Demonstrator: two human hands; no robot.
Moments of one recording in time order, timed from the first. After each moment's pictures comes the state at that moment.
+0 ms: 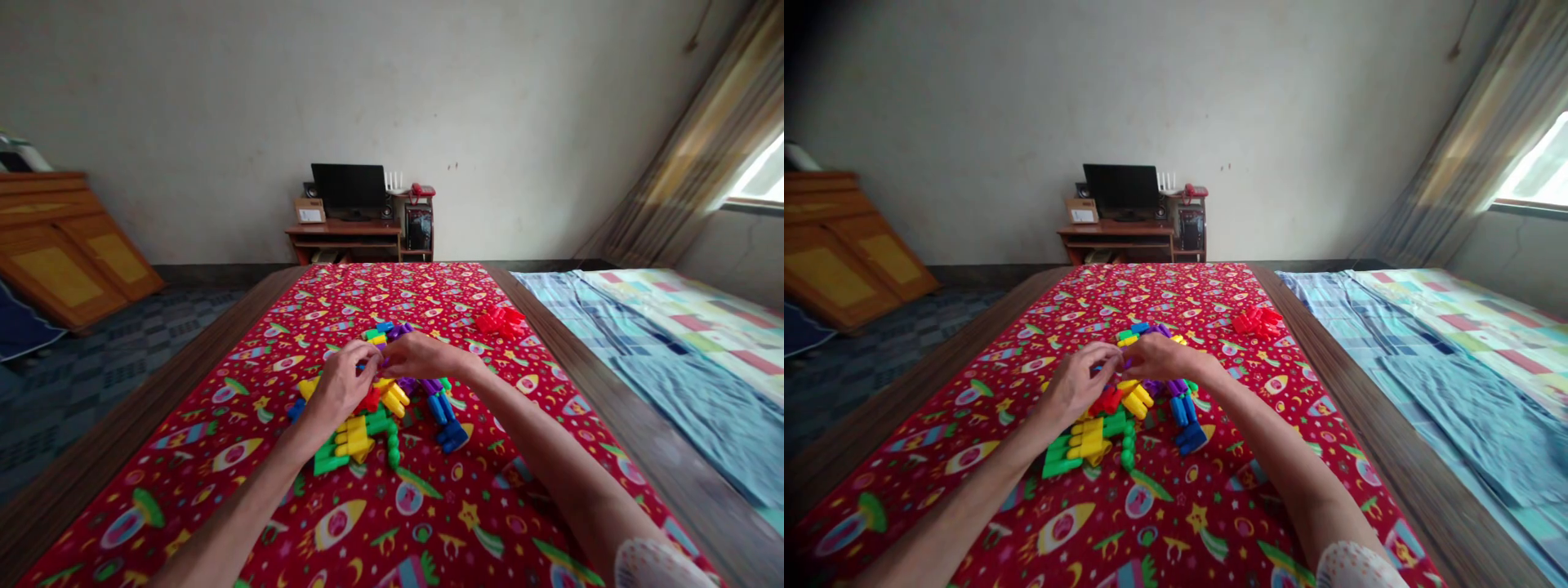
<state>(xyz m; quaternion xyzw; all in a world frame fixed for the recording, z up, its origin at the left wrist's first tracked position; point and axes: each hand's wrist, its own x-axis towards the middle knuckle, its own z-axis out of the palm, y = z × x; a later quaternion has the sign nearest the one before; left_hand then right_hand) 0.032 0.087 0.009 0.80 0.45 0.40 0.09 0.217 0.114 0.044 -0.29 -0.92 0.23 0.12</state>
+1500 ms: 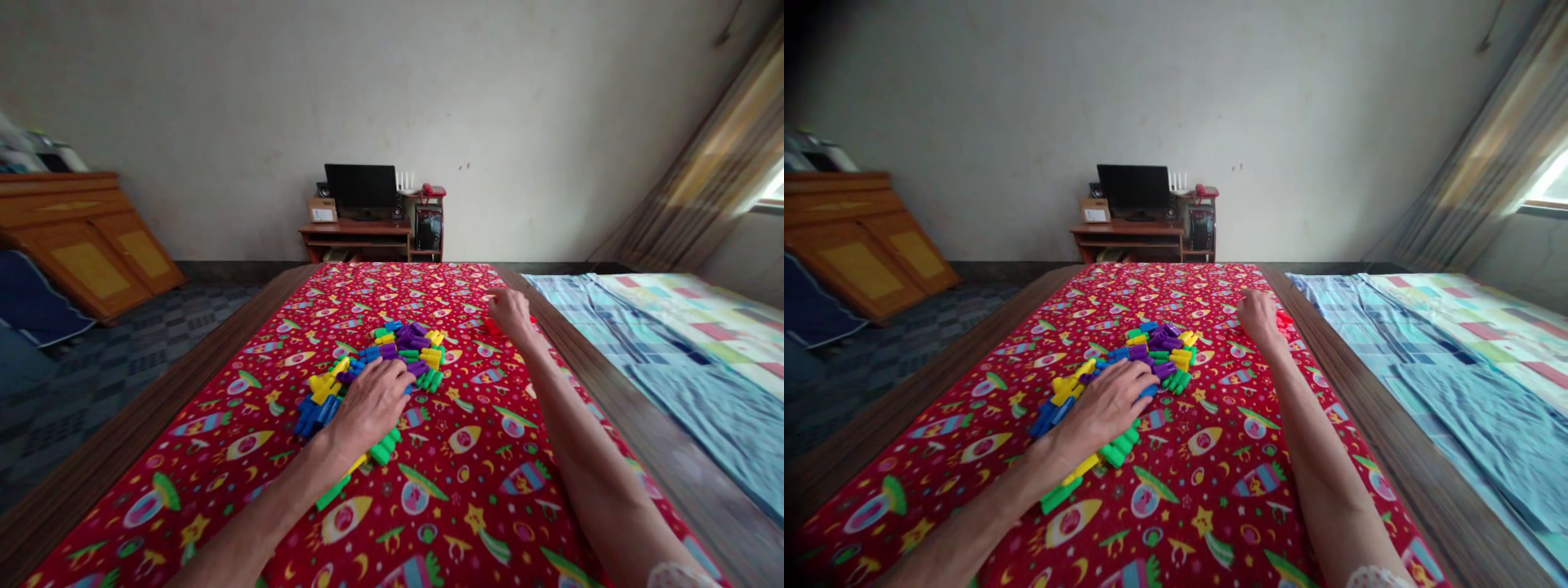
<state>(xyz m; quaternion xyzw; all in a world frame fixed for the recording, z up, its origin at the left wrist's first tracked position) 0.054 0.054 -0.009 0.90 0.40 0.19 -0.06 0.337 0.168 0.029 -0.71 -0.65 -0.04 0.26</state>
